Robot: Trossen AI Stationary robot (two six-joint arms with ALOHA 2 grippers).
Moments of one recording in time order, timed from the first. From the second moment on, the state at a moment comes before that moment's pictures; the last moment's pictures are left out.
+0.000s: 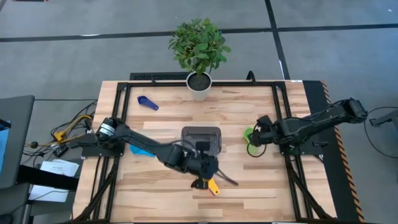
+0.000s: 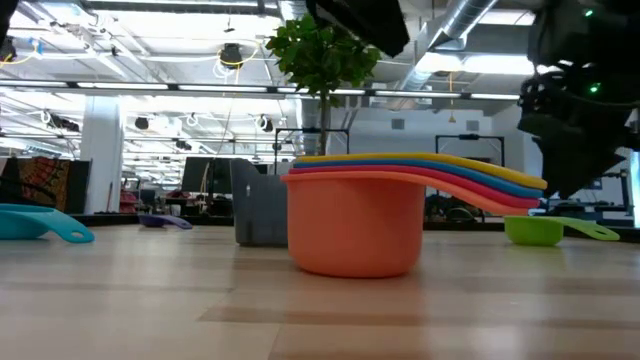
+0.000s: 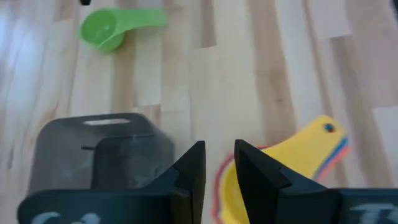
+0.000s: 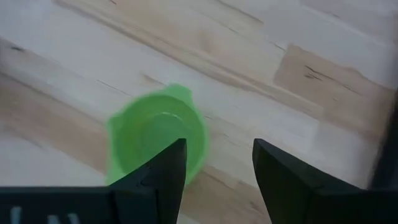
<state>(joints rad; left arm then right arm) -0.39 1.99 1.76 -0.62 -0.39 -0.13 0.17 1.04 0.54 -0.91 0.53 1.23</state>
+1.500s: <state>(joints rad) -0.75 1.59 1.17 -0.40 -1.06 -0.67 0.45 1.19 0.64 -0.68 0.46 1.12</state>
